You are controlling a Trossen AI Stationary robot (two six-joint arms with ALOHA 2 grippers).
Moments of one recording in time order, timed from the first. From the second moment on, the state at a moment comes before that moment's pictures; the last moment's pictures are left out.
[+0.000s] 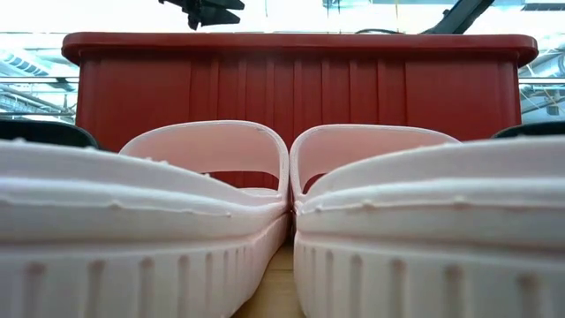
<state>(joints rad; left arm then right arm) 0.41 1.11 1.09 -0.15 0.11 0.15 -0.61 1.64 0.91 -0.43 0.54 -0.44</state>
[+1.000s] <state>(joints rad) 0.38 1.06 1.09 -0.20 0.11 0.14 -0.40 1.35 0.91 -0.55 0.49 -0.38</state>
